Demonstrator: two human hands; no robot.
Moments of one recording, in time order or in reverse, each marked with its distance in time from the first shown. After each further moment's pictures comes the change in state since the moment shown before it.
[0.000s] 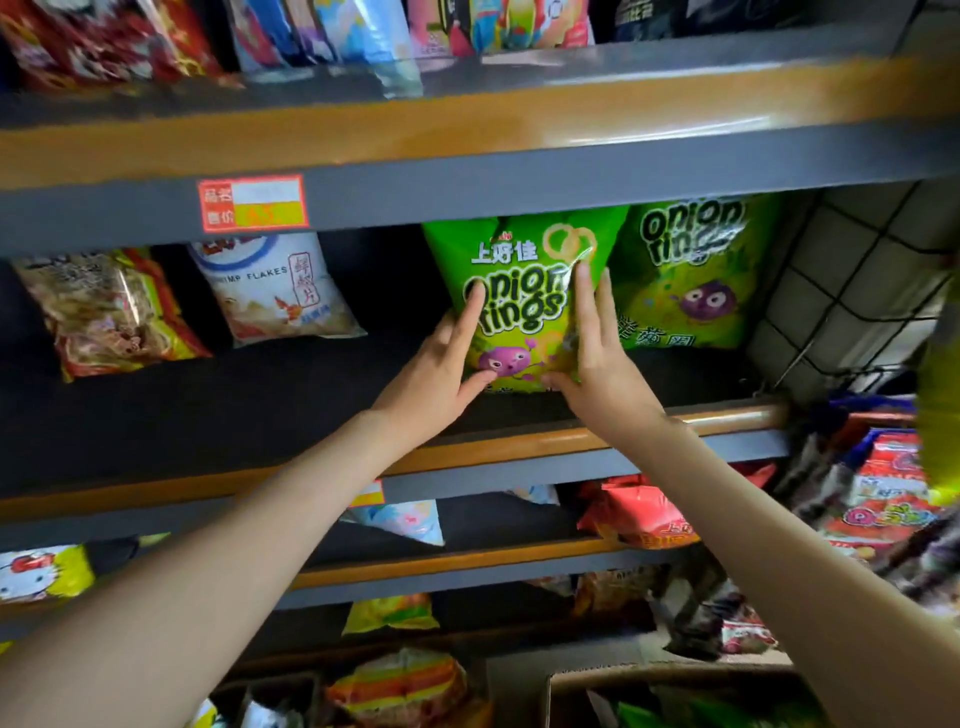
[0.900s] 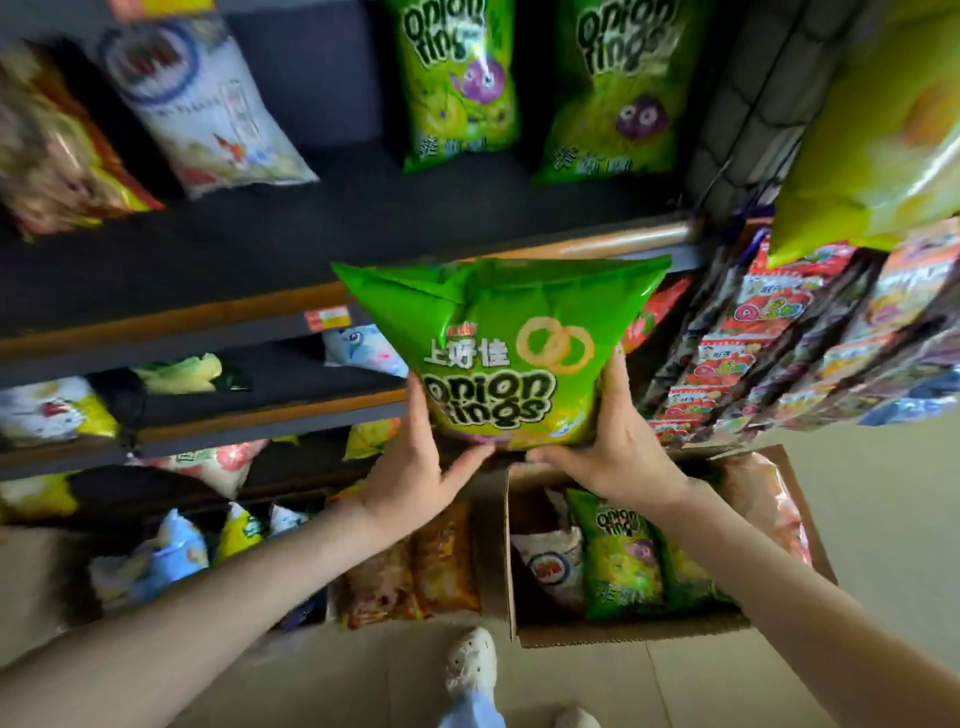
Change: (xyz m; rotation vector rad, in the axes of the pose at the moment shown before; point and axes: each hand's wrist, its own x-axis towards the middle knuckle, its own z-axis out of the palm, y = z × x) left_hand -0.215 0.126 0.045 -0.315 0.116 -0.082; right_hand -0.225 -0.055 -0.044 0.347 -0.138 0.155
